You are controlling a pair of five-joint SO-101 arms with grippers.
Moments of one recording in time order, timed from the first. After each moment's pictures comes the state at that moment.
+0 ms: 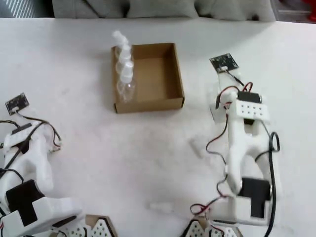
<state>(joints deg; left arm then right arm) -33.8 -3.9 49.1 42.9 10.4 5.4 -3.7 23.6 56.6 26.8</state>
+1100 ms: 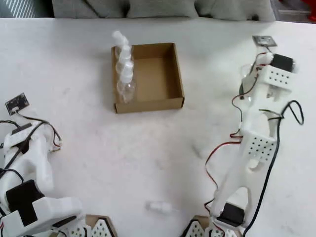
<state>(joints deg) -33.8 -3.9 49.1 42.9 10.4 17.7 55.8 -67.4 97.2 23.2</state>
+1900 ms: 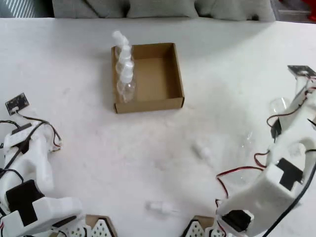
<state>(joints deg) -33.8 -3.9 49.1 42.9 10.4 35.7 16.7 -17.8 97.3 42.7</state>
